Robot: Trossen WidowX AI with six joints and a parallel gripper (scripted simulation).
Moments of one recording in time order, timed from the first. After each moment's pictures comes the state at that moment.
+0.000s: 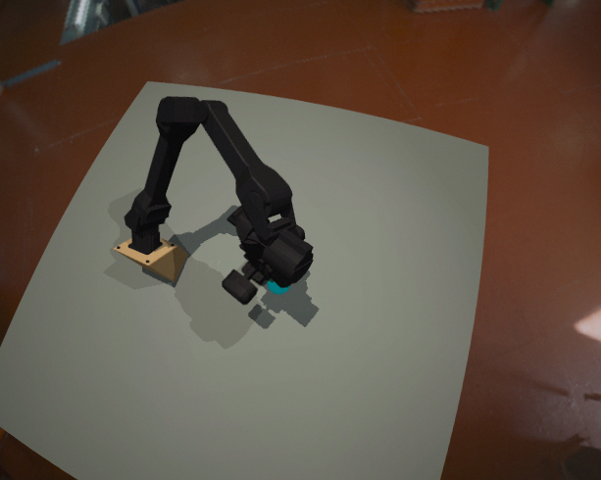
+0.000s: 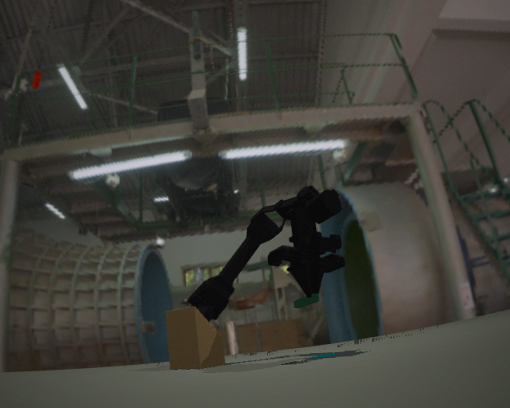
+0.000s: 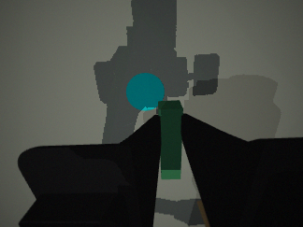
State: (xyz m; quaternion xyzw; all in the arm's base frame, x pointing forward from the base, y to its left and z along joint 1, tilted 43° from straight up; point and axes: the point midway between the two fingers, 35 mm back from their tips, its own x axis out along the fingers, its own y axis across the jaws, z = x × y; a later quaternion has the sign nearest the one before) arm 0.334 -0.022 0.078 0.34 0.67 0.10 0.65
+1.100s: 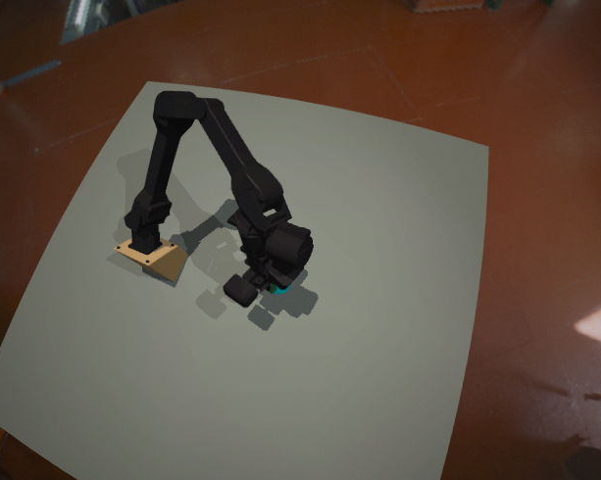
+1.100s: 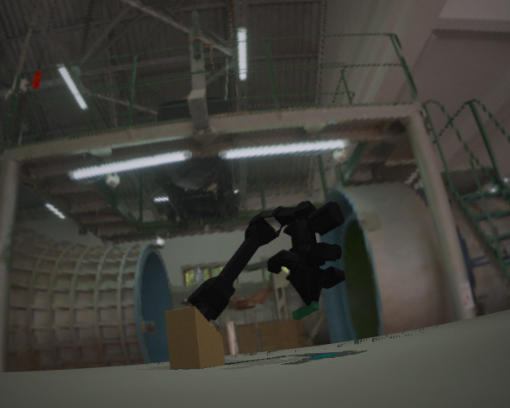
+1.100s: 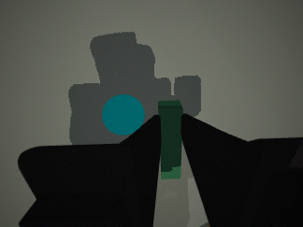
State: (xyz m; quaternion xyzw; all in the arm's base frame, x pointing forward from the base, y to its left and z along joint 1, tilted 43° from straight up) arm 0.338 -0.018 0.053 0.28 0.64 0.05 0.71
